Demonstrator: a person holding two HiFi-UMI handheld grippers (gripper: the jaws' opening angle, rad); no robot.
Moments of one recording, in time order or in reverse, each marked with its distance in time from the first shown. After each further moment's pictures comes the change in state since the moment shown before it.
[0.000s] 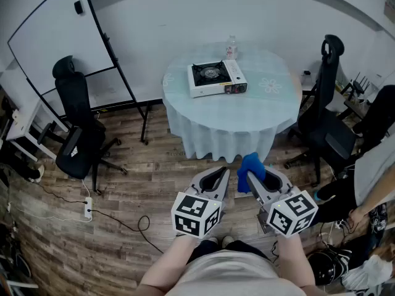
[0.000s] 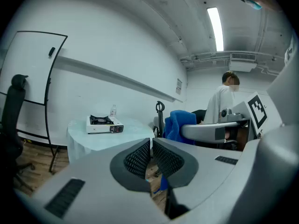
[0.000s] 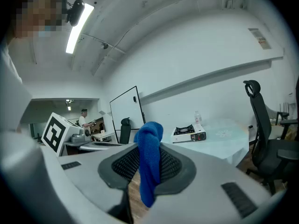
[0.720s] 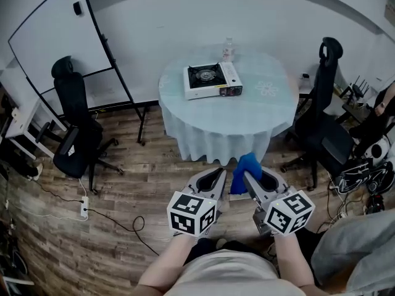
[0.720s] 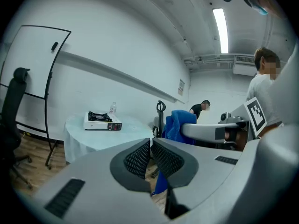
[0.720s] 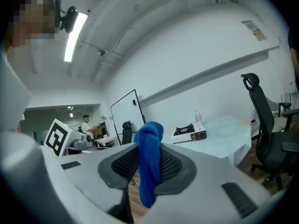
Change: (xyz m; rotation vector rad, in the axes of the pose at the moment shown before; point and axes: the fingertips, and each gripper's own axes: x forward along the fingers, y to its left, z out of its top) left arm 0.024 -0.010 -0.003 -0.054 0.004 0.011; right arm -0.004 -0.027 0.002 0.068 -0.027 0.044
